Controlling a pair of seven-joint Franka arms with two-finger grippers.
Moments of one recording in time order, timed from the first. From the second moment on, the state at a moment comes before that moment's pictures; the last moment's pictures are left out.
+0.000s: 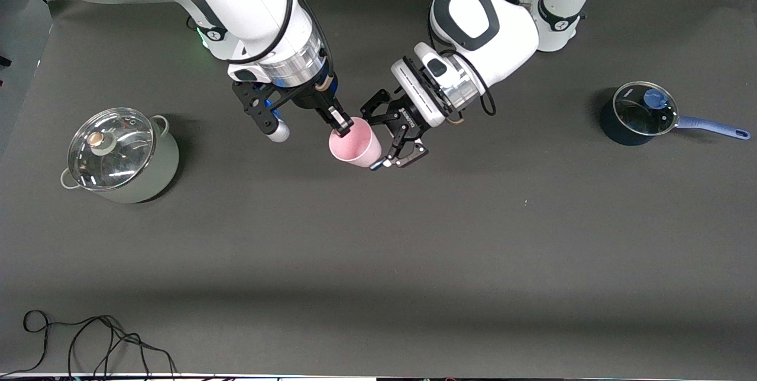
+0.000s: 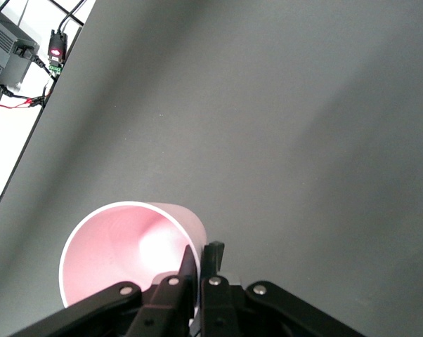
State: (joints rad) left arm 0.21 0.56 -1.27 -1.74 -1.56 3.31 1.96; right arm 0.66 0.40 -0.02 -1.13 0.10 1.73 1.57
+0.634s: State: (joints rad) left arm 0.17 0.57 -1.18 -1.74 -1.56 3.38 1.96; right arm 0.62 0.40 -0.03 -1.14 0.10 1.71 1.41
